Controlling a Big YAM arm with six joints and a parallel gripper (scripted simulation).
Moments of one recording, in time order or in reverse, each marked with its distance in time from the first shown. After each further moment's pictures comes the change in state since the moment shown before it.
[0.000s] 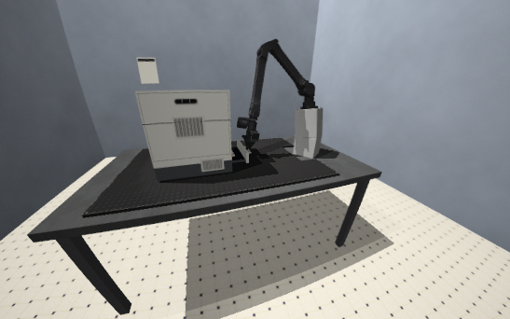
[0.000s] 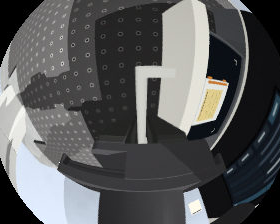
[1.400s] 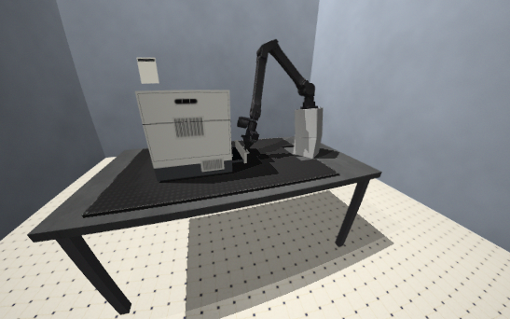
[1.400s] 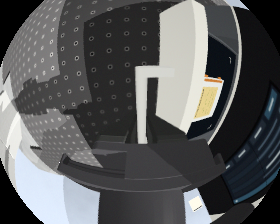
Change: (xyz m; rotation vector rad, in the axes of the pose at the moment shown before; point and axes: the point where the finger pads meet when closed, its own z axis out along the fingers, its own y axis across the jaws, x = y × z) arm 0.000 -0.012 0.002 0.079 0.001 0.001
